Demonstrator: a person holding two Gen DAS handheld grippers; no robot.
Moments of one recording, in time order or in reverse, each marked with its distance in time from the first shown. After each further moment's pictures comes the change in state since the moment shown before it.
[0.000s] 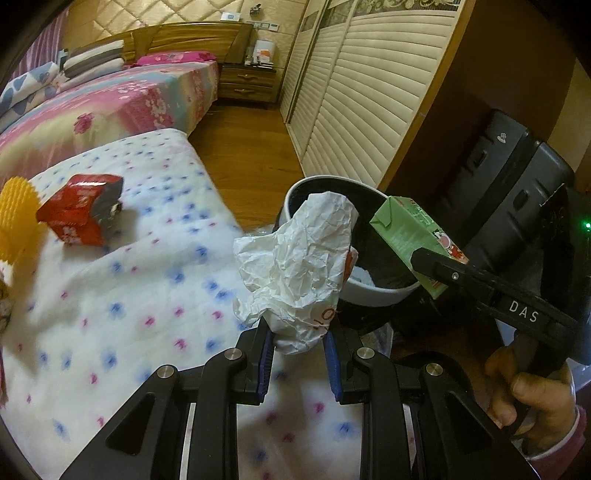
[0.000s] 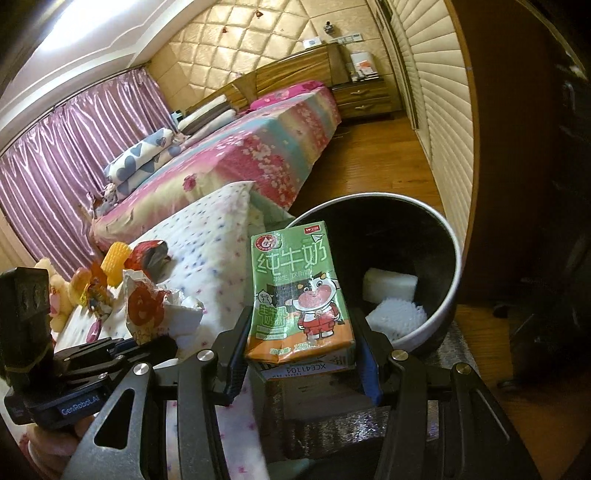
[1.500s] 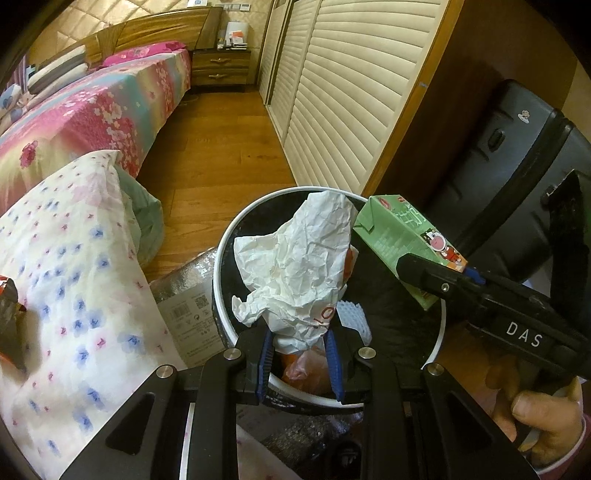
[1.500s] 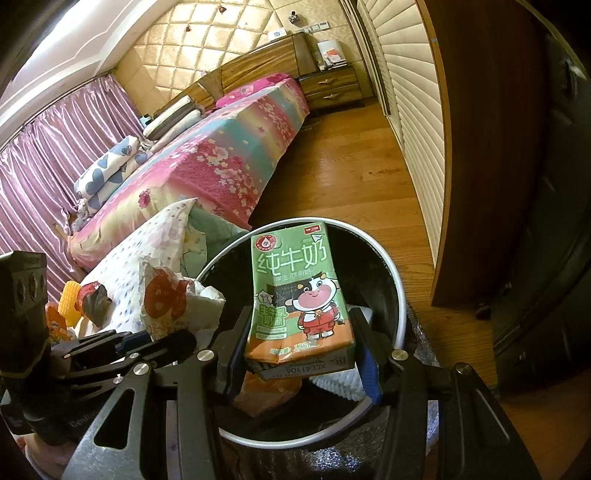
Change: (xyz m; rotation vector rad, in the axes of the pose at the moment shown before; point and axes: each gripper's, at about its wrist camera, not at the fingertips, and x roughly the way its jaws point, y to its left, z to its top) left arm 0.109 -0.041 0.073 0.077 0.097 -0.003; right arm 0.038 -0.060 0.039 0.074 0.041 -0.069
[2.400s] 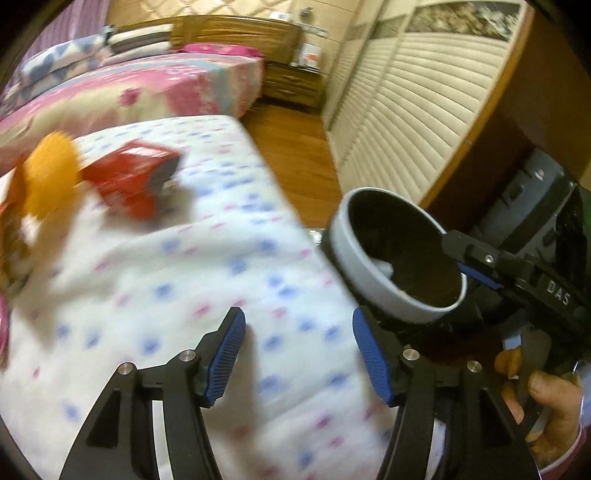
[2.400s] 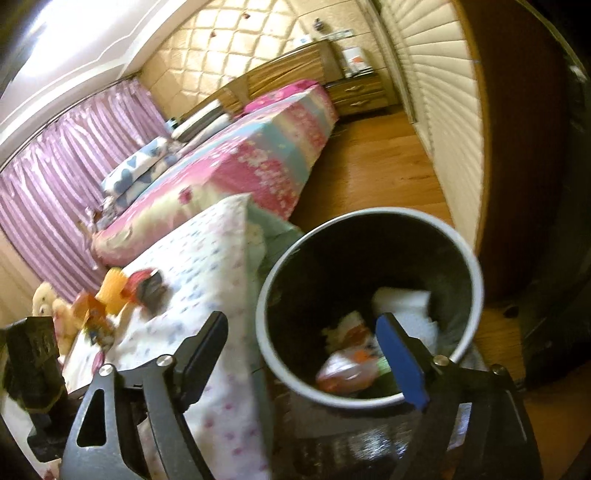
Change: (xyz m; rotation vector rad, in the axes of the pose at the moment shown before) left arm -0.112 0.066 -0.118 -0.252 -0.128 0.097; right arm -0.021 0.070 -0.023 -0.035 -0.023 0.105
